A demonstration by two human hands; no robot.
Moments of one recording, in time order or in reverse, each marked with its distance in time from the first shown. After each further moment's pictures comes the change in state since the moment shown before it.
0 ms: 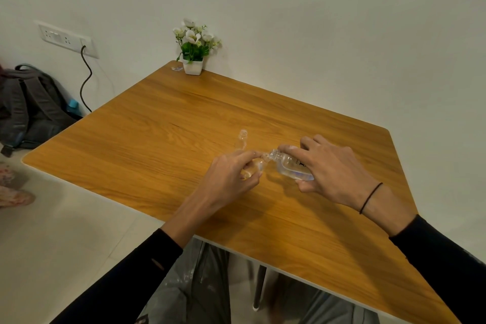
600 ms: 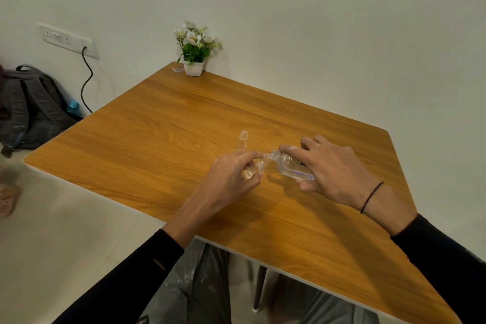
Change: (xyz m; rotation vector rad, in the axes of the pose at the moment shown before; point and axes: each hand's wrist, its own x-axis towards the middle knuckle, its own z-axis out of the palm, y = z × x) left_hand 0.002 0.004 -0.002 0.001 -0.013 -0.027; right_hand -0.002 0.000 -0.005 -0.018 -0.005 -0.005
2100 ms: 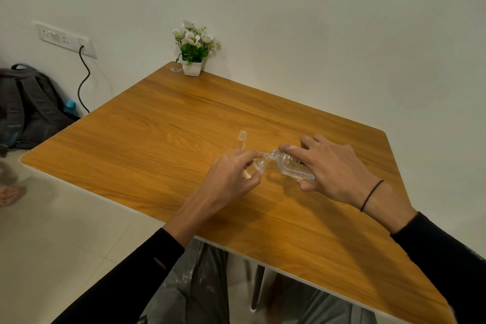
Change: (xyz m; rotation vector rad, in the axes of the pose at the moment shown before) left_hand 0.002 0.007 -0.002 0.005 -0.004 -0.012; right_hand 0.000 0.002 -0.005 -0.020 0.002 -0.005
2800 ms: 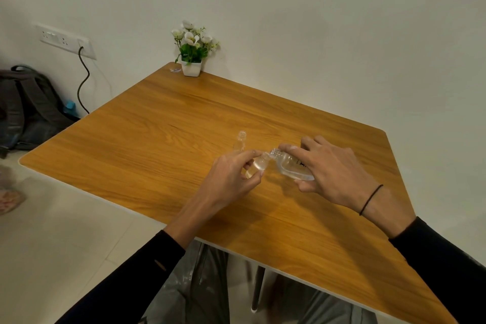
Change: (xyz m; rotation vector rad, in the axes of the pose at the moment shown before) left_hand -0.001 -0.002 0.004 -0.085 0.020 -0.028; right_hand -0.001 0.000 0.010 0.040 0.047 0.019
